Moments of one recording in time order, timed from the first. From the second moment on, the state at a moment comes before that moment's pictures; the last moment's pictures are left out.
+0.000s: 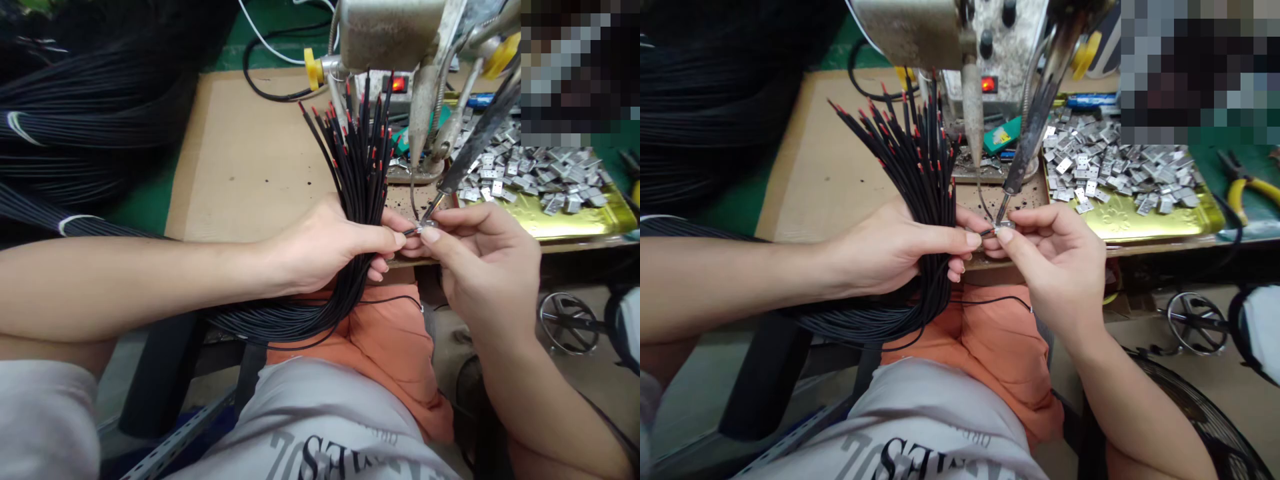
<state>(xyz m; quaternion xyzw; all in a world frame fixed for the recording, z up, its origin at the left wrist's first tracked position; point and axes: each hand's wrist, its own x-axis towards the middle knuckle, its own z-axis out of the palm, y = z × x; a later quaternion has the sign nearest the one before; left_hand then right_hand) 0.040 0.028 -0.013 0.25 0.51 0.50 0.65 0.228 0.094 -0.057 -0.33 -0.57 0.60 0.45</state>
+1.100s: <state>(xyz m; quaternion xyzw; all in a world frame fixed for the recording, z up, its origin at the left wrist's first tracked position) 0.039 0.025 -0.019 0.26 0.48 0.52 0.66 0.225 0.088 -0.061 -0.34 -0.59 0.54 0.49</state>
